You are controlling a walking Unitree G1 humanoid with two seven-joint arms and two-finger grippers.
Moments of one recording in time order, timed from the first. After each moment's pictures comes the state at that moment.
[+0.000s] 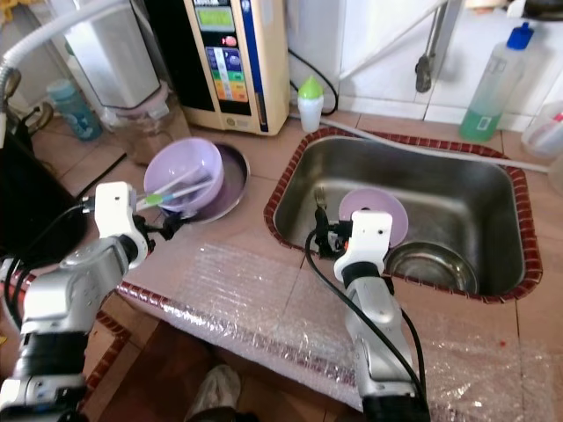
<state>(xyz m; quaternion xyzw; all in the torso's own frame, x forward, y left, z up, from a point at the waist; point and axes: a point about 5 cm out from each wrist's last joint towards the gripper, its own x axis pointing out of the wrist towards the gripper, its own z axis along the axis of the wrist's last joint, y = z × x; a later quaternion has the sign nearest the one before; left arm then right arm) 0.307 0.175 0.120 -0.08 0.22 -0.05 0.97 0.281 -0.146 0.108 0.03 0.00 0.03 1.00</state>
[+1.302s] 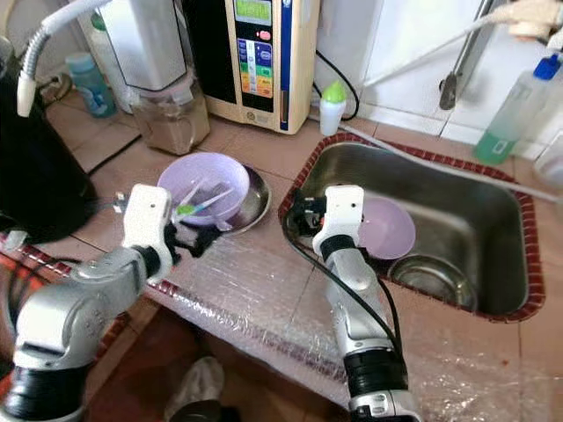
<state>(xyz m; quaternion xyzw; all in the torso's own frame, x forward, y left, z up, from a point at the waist) 0.273 0.127 0.156 0.02 0.19 -0.17 0.97 0.314 -0.123 0.117 0.01 -0.02 0.08 1.00</state>
